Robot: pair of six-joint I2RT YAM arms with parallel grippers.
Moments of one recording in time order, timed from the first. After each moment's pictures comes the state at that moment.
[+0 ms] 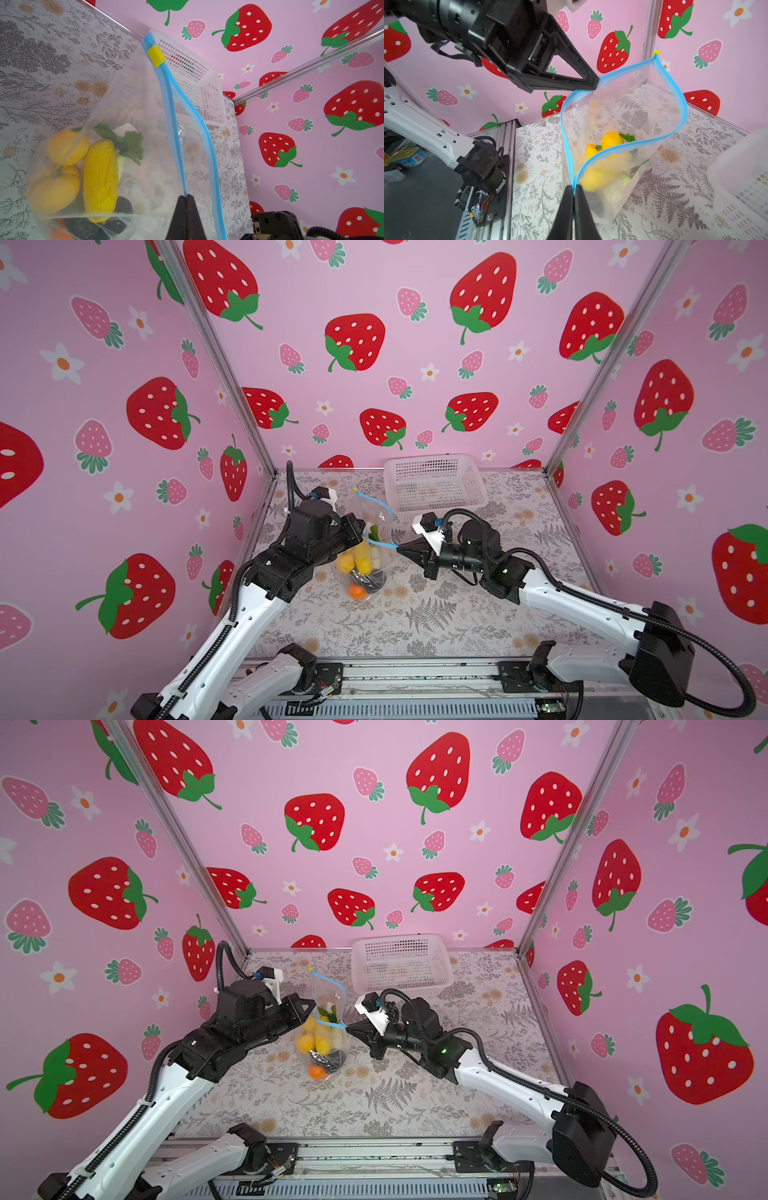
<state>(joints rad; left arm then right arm) -0.47 0.98 1.14 -0.66 0.08 -0.81 0.96 1.26 0.88 0.19 -0.45 0.06</state>
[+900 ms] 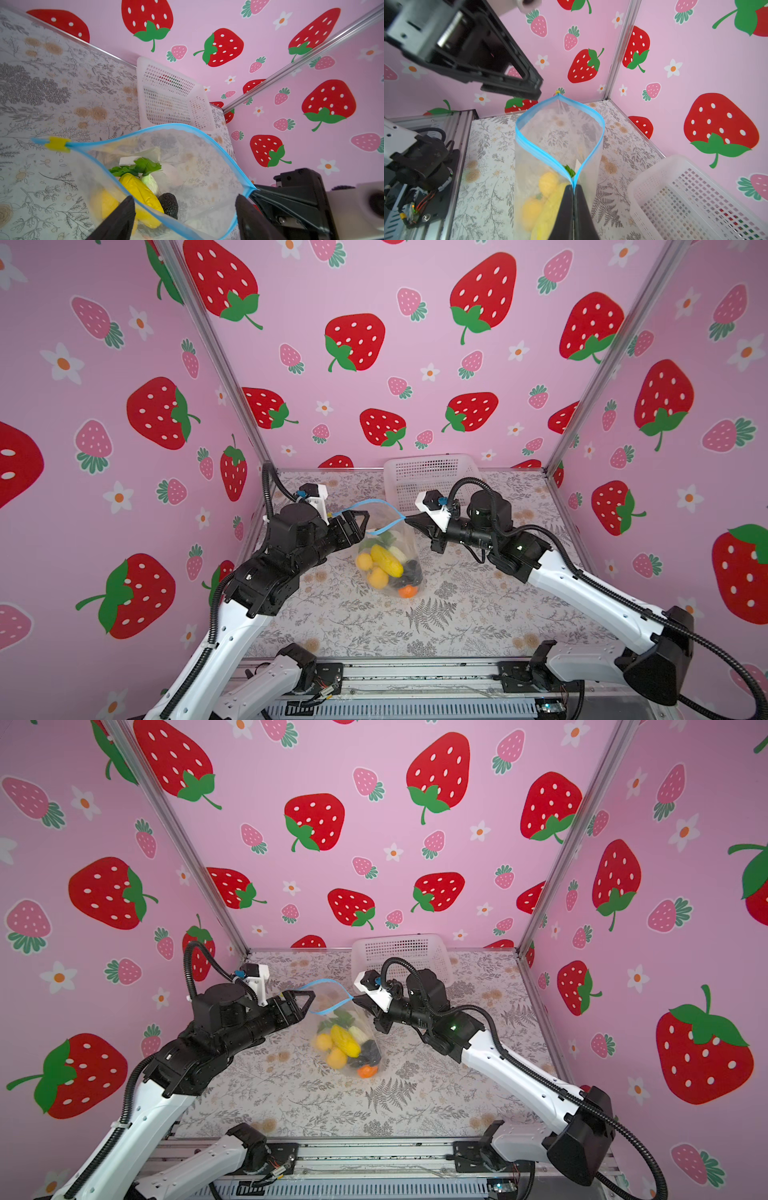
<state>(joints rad) -0.47 0.87 1.18 -0.68 0.06 -0.68 0.86 1.28 1.17 -0.14 -0.40 -0.29</state>
